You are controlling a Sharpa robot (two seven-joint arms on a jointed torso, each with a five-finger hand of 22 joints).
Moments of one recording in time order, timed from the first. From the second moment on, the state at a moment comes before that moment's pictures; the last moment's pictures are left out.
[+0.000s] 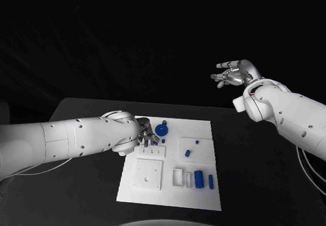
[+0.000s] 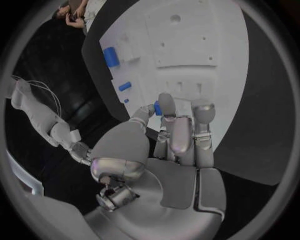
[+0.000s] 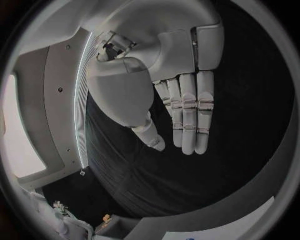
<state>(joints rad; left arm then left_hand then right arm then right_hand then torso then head) 1.21 -0.54 -0.24 1.27 -0.99 -0.13 -0.52 1.05 0.12 0.10 -0.10 0.62 1.10 0.02 0.21 0.91 1.36 -0.07 0.72 0.54 1.46 -0.11 1.25 1.15 0.06 1.38 -0.13 0.79 1.31 1.17 -0.59 0.19 0.99 -0.88 -0.37 0.07 1.26 -0.03 0.11 -0.19 0.46 0.78 0.15 0.05 0.05 1.19 0.04 0.41 0.20 1.30 0.00 0.39 0.50 0.08 1.25 -0.02 0.09 0.64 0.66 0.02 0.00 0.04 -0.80</state>
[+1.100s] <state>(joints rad) 1.16 -0.53 -0.24 1.24 -1.08 -0.13 -0.52 1.05 0.12 0.10 -0.10 0.64 1.10 0.02 0.21 0.91 1.37 -0.06 0.71 0.55 1.46 -0.11 1.25 1.16 0.06 1.38 -0.13 0.79 1.31 1.17 -0.58 0.19 0.99 -0.88 -0.37 0.06 1.26 -0.03 0.11 -0.20 0.48 0.79 0.15 0.05 0.05 1.18 0.05 0.42 0.18 1.30 0.00 0.37 0.51 0.08 1.22 -0.02 0.18 0.54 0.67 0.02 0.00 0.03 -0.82</state>
